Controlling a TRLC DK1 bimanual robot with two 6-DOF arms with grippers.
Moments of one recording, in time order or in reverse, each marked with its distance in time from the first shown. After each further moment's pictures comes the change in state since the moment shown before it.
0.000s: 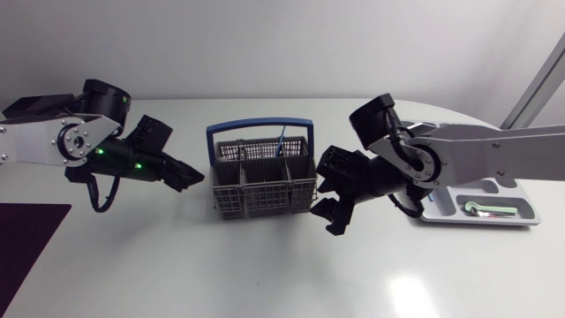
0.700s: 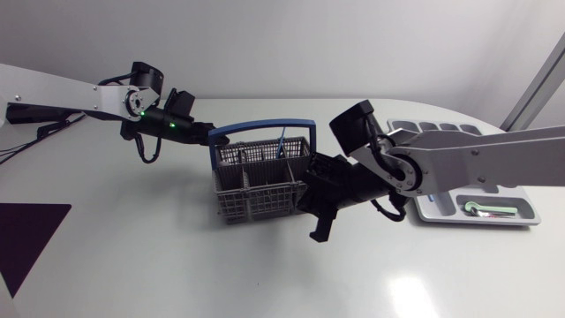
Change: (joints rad) left arm 0.025 0.507 0.526 -0.029 0.277 -0.127; right arm 0.076 0.036 0.007 0.060 -0.006 0.038
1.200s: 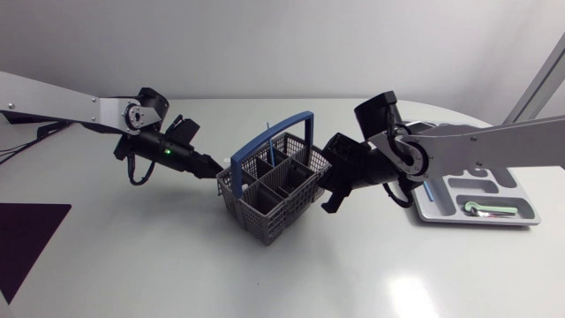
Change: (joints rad) left arm -0.013 -0.059 -0.145 -0.238 0.071 0.286; right arm -0.152 0.064 0.032 0.109 0.052 0.056
